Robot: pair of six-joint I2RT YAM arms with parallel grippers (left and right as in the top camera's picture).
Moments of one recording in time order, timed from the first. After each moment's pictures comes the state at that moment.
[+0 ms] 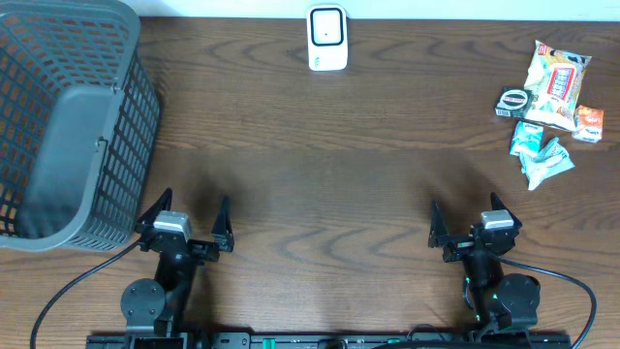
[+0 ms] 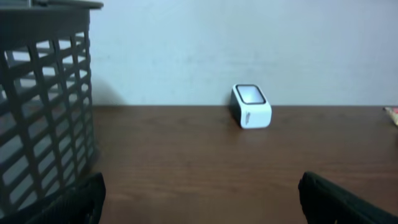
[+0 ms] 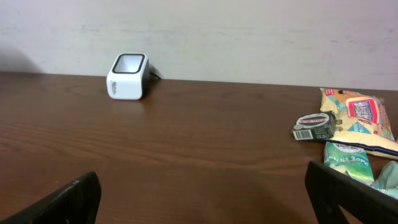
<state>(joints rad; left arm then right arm) -0.02 0.01 0.09 -0.09 0.17 -0.09 0.07 0.01 0.01 -0.07 -0.06 -0.02</state>
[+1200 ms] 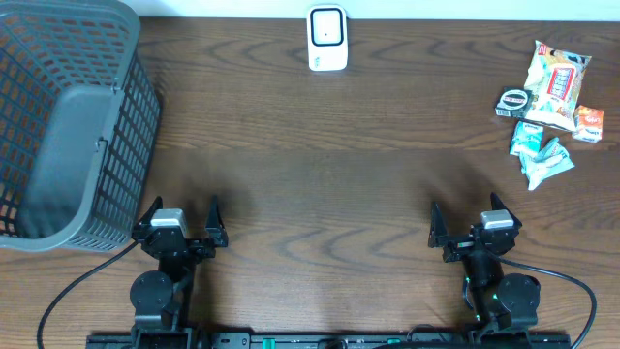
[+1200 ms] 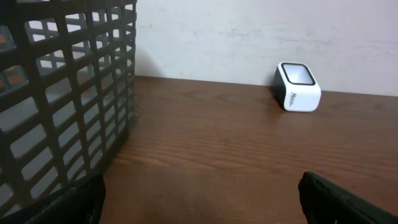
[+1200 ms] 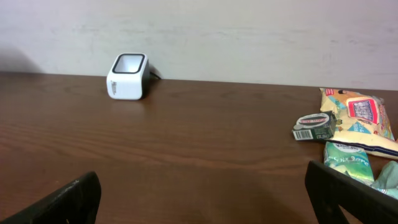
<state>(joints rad) -0.02 0.01 0.01 -0.11 0.01 -0.10 0.07 0.01 0.01 -0.07 -0.06 -0.02</state>
